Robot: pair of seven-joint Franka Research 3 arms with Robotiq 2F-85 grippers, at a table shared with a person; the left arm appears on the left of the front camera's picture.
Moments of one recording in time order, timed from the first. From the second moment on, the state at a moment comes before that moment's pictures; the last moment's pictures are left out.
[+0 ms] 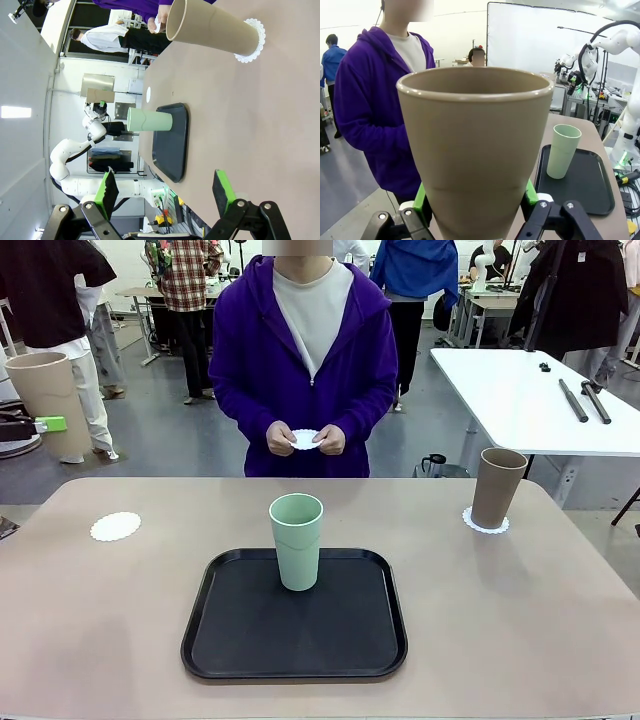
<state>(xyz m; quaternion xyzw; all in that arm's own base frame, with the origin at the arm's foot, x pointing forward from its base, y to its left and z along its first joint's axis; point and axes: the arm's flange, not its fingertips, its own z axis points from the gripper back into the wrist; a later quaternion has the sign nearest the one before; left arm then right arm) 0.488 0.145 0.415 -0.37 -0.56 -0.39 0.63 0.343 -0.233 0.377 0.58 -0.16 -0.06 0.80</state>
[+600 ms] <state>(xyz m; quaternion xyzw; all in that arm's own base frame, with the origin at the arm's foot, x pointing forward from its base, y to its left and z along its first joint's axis) 0.498 0.142 0.318 -0.39 -0.54 -0.40 0.62 0.343 -0.233 0.377 0.58 -0.16 -0.06 0.80</state>
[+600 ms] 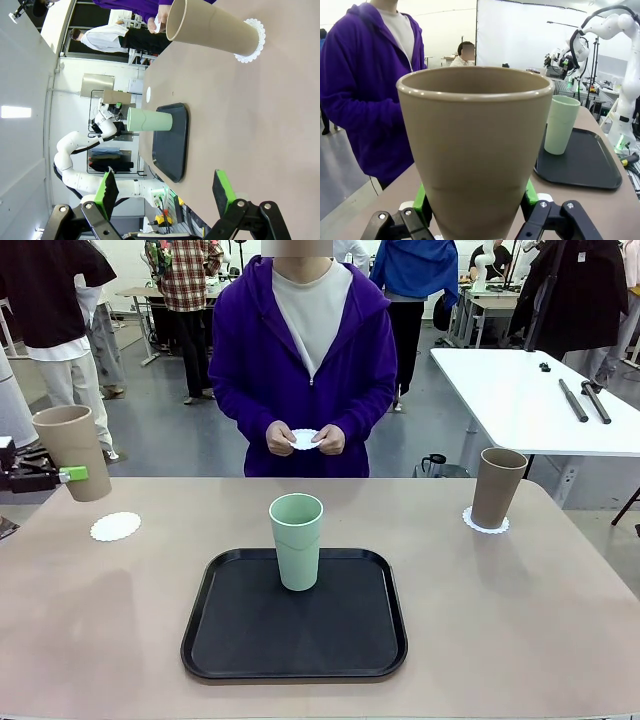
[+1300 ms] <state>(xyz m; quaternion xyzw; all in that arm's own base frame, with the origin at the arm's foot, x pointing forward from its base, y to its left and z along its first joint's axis) 0.514 0.150 0.260 -0.40 -0.53 -0.41 0.62 0.343 -0.233 0.377 0.58 -0.16 -0.06 0.80</state>
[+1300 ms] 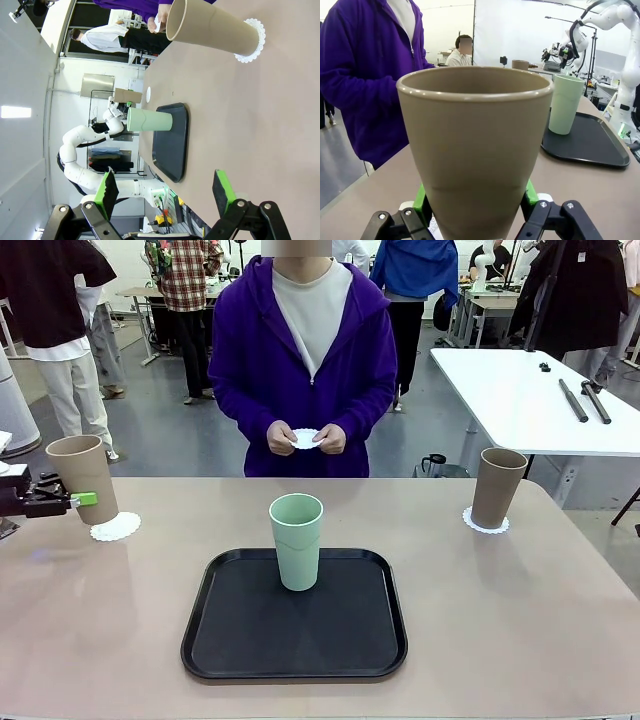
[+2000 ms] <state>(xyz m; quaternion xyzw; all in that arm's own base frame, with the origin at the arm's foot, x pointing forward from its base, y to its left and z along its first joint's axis) 0.517 0.141 0.251 -0.40 -0.53 -0.41 0.62 0.343 -0.233 0.377 0.58 -0.16 -0.06 0.80</state>
